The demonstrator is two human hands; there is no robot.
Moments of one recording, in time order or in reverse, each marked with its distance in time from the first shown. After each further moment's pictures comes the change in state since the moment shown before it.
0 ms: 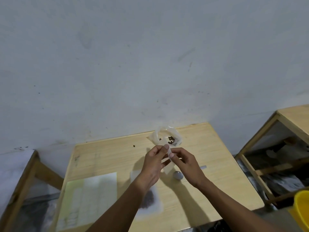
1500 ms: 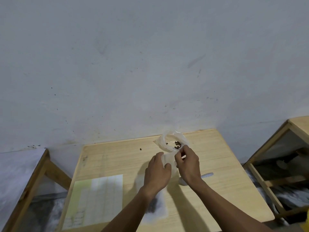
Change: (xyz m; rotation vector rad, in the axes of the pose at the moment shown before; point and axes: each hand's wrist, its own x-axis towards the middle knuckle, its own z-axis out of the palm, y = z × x) left_hand -0.011 -0.007 -0.020 1.117 0.198 0.189; right_hand 0.030 0.011 0.030 -0.328 0.360 0.011
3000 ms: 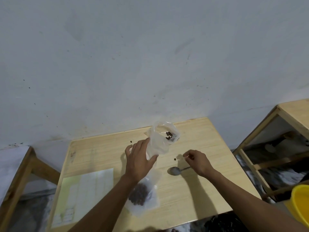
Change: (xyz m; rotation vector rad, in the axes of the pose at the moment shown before) left_hand 0.037 -0.050 0.003 0.387 0.309 0.397; right_hand 0.029 0.098 -0.058 -0.335 -0.394 0.142
